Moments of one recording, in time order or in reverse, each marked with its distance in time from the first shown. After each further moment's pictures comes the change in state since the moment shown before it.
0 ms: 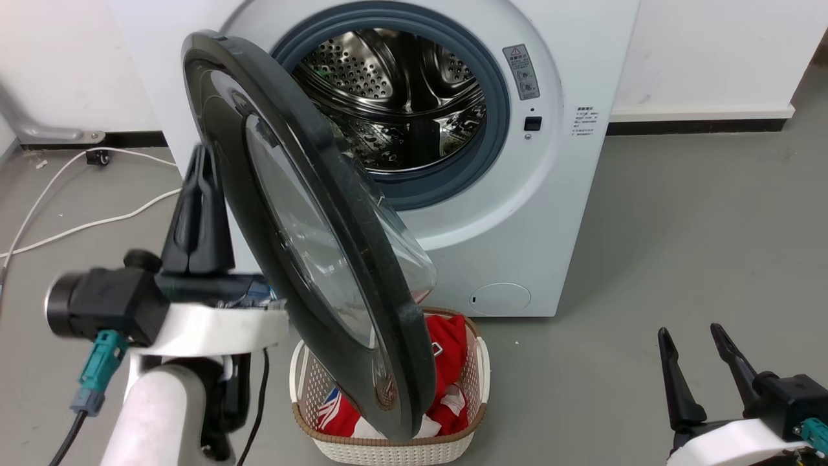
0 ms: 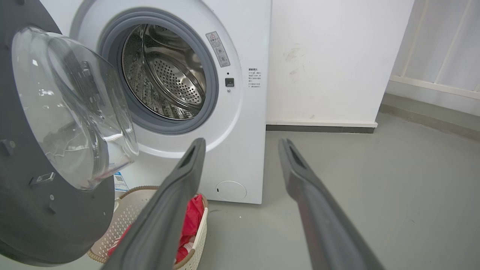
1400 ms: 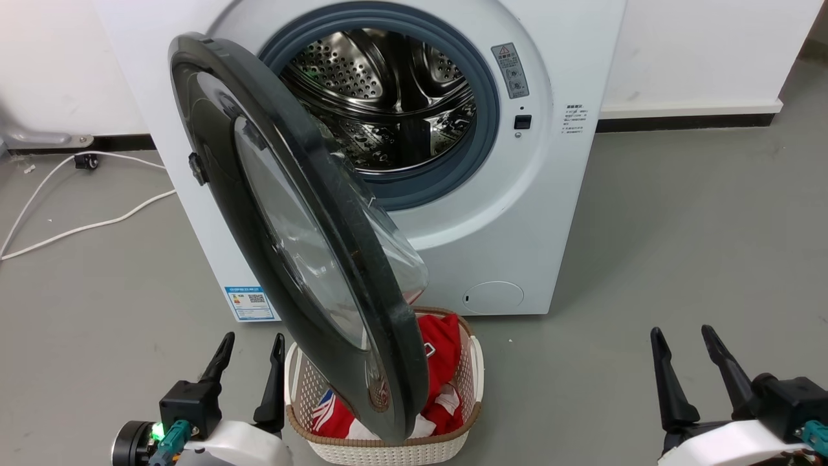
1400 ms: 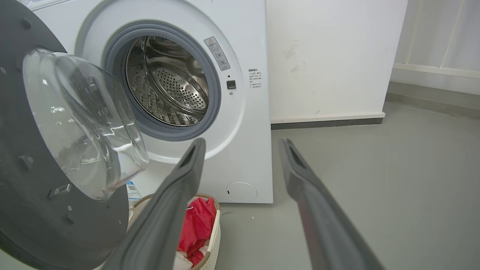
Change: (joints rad) left arm 0.208 -0.007 -0.010 0.397 -0.006 -0.102 -0.060; right arm 0.012 0.016 0.014 -0.022 0.073 0.000 0.007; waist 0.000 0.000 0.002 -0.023
